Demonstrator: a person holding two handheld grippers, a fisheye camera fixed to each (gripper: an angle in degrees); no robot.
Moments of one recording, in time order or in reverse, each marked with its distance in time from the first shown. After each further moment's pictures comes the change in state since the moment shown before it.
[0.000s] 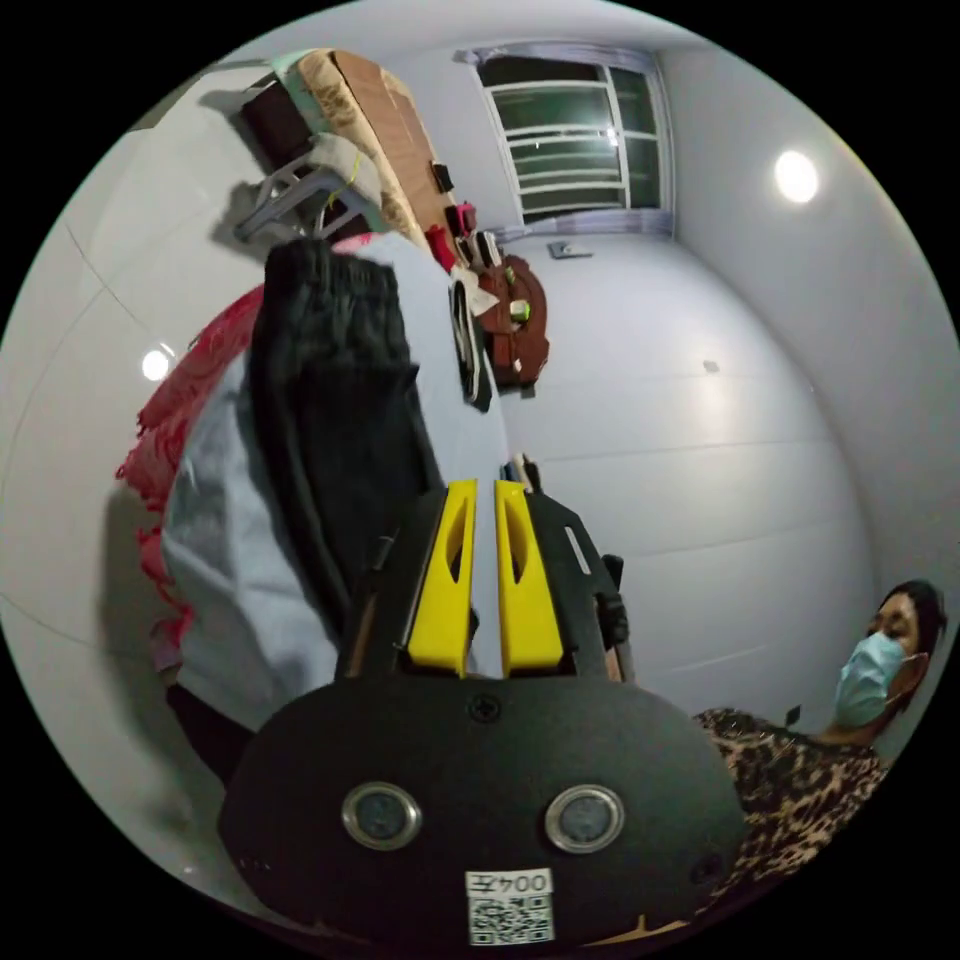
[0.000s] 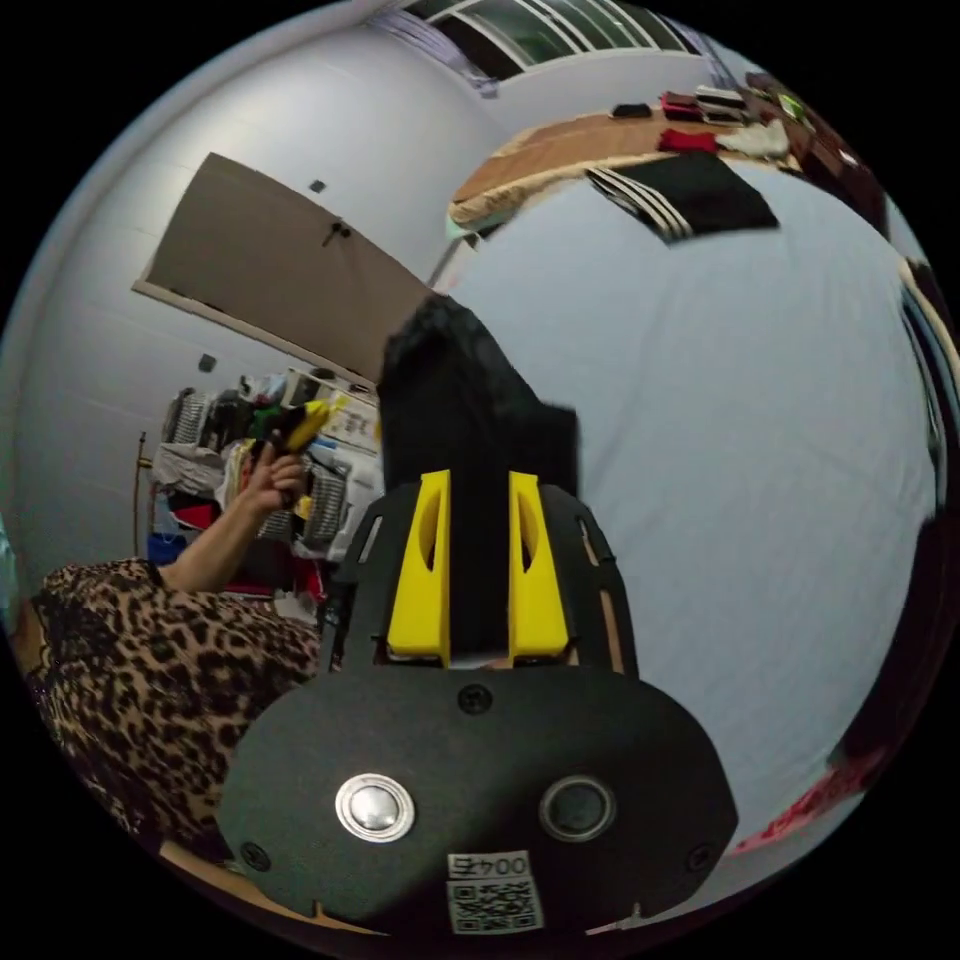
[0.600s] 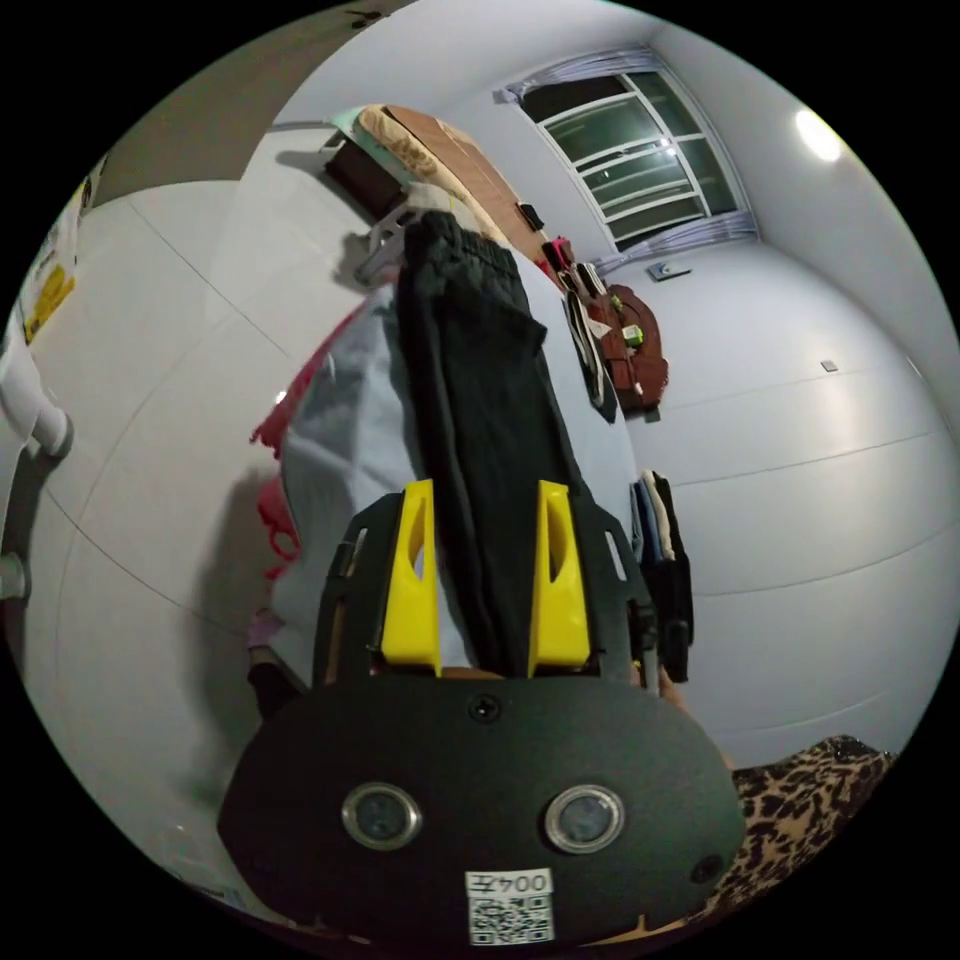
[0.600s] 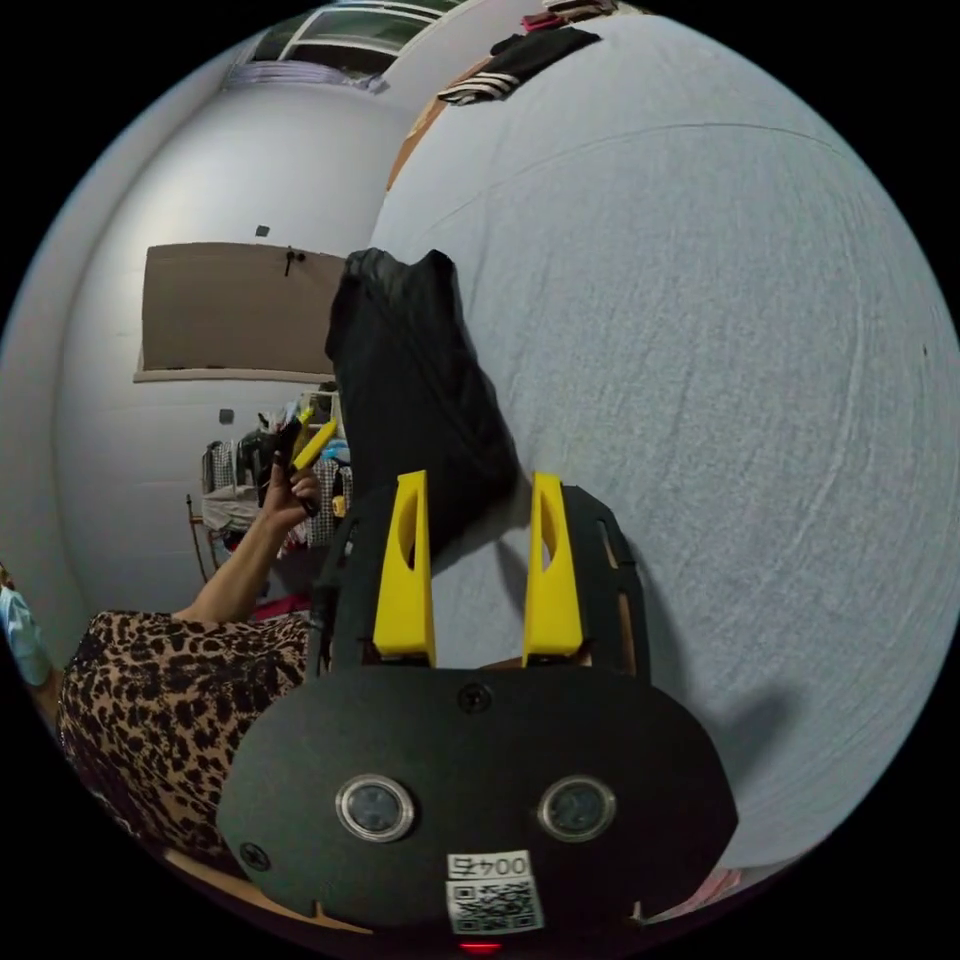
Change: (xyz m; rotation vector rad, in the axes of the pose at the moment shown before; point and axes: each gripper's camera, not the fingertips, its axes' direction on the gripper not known) left arm 0.048 0.018 0.026 0.221 -0.415 -0.019; right arm 0.192 0.204 0.039 -0.061 -0.220 0.262
